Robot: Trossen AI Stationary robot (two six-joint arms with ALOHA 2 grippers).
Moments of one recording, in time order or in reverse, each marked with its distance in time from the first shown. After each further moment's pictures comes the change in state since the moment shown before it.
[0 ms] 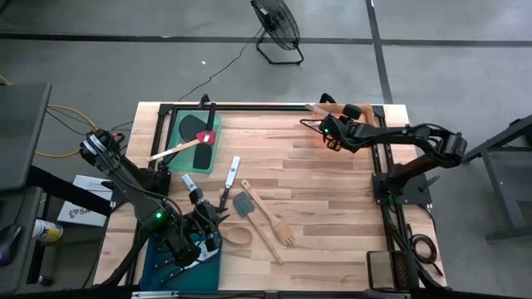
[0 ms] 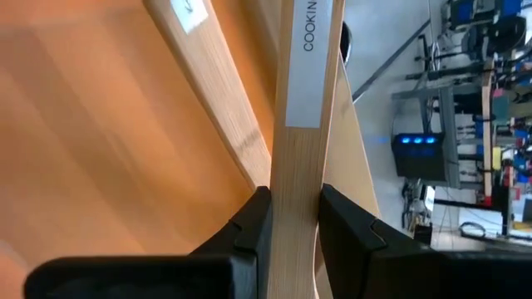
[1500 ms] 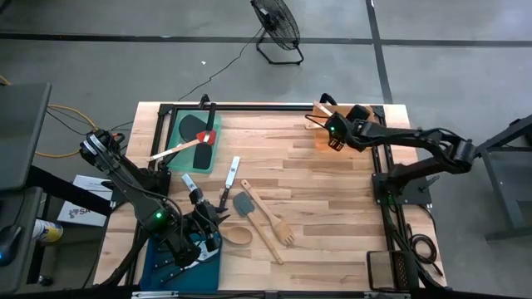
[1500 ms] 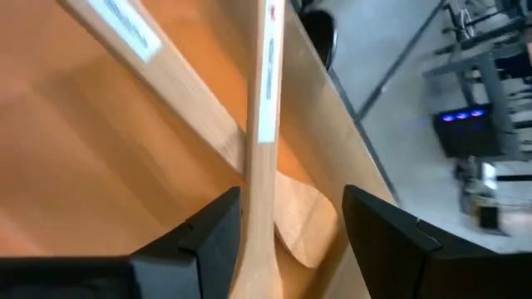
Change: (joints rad) left arm 0.000 0.000 0.000 0.004 -0.001 0.001; right arm -0.010 -0.126 0.000 -0.115 -0.080 0.187
